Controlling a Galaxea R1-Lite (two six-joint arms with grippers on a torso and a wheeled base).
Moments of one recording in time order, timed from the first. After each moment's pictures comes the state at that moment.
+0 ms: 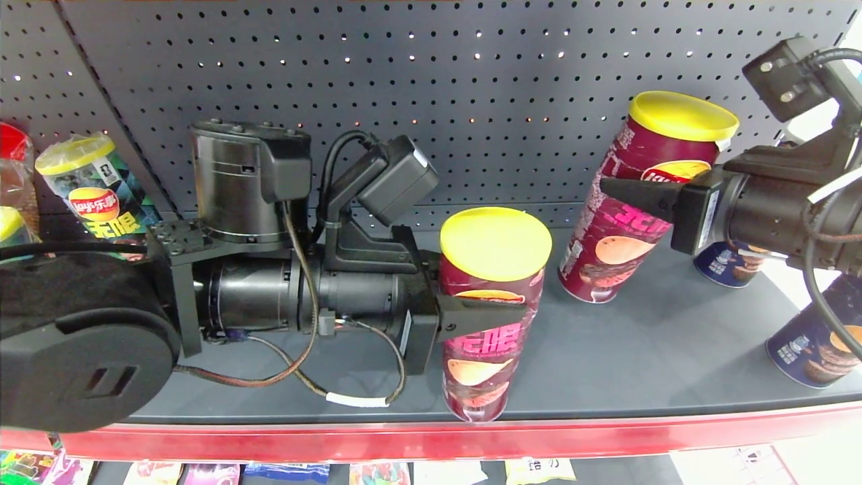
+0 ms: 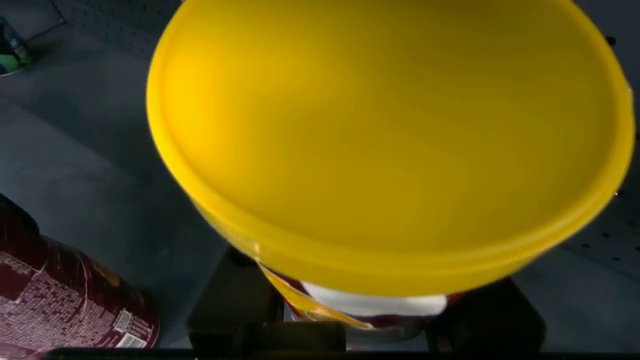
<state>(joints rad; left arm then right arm) -0.73 1.68 -0.99 -0.46 -0.65 0.11 0.51 1.38 -0.96 -0.29 0.00 -0.13</state>
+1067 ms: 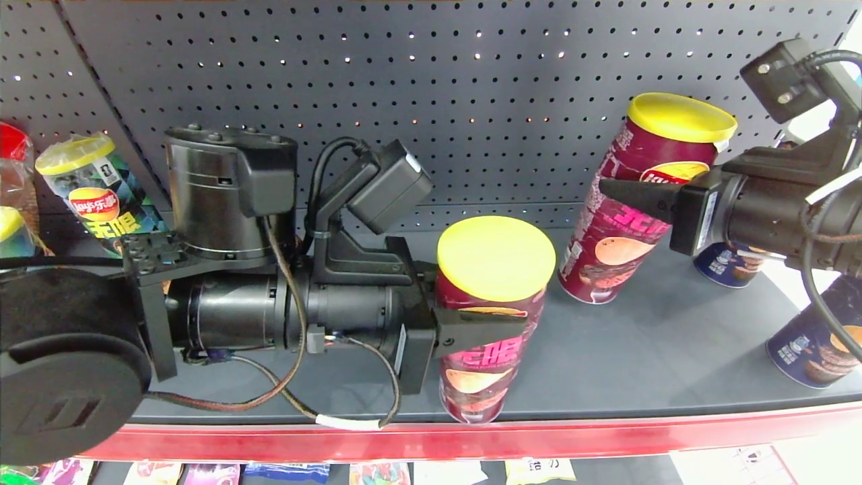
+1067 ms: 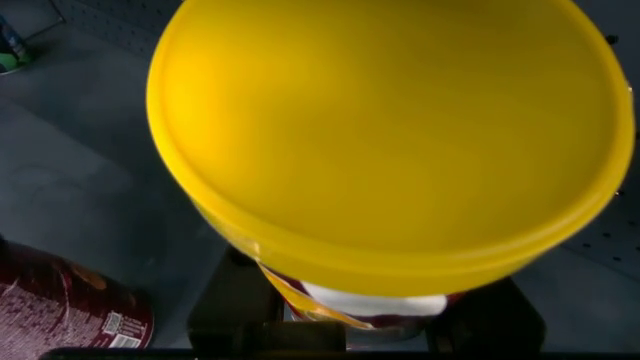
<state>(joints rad) -0.76 1.64 -0.94 -0.47 -0.62 0.06 0.51 1.38 -0.96 -0.29 0.00 -0.13</state>
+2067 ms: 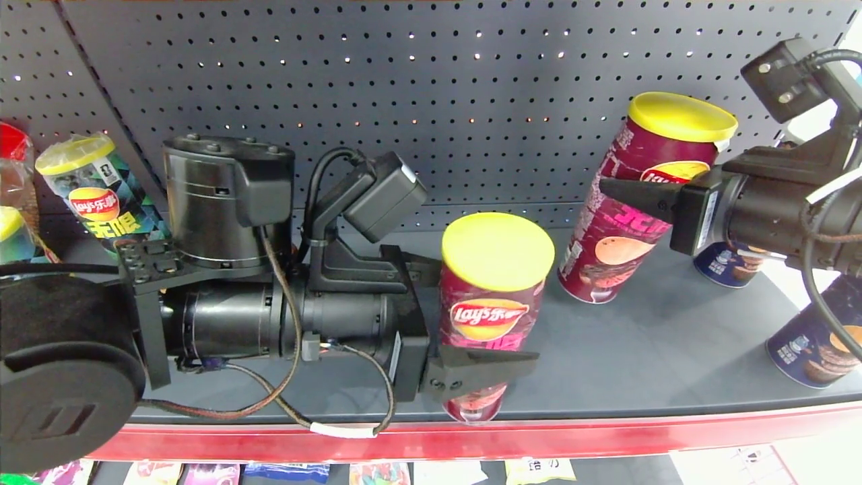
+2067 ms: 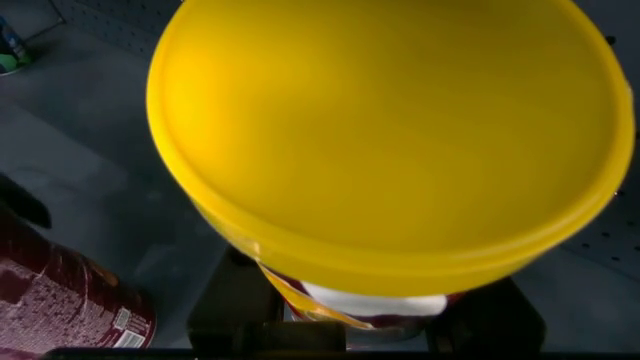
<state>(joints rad) -0.75 1.63 -0.92 -0.46 -0.61 0.05 0.51 1.38 -0.96 -0.29 0.00 -0.13</state>
